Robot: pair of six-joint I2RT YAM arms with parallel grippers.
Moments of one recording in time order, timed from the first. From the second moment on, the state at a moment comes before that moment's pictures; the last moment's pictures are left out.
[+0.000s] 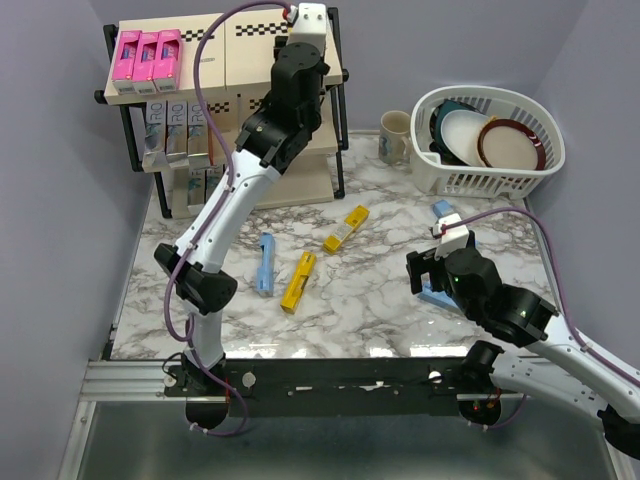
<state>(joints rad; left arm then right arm) -0.64 1.91 2.38 -0.41 -0.69 0.07 0.89 0.66 0.75 -0.60 0.55 0.16</state>
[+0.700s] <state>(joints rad) -0.52 1.84 2.26 -0.46 -0.64 0.02 0.89 0.68 0.75 -0.60 0.53 0.16</state>
